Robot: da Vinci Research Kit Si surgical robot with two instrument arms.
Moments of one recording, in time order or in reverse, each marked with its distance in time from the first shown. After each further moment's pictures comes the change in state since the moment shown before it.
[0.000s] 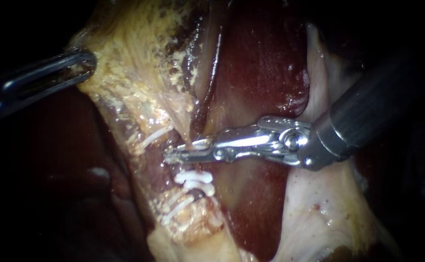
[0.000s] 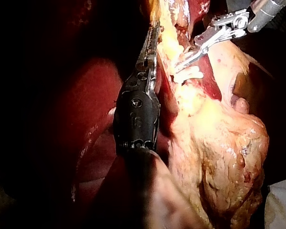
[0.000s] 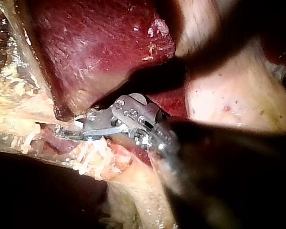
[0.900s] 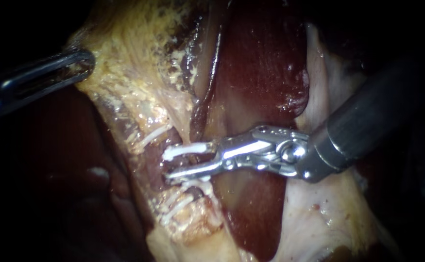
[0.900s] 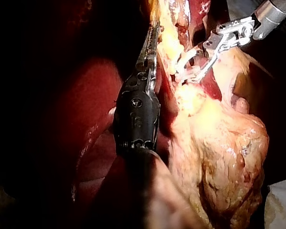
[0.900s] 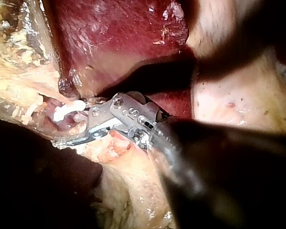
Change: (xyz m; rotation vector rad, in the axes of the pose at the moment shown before) right arm 0.000 -0.003 0.002 0.062 0.022 -0.139; left arm 0.000 0.000 0.000 0.000 -0.001 0.000
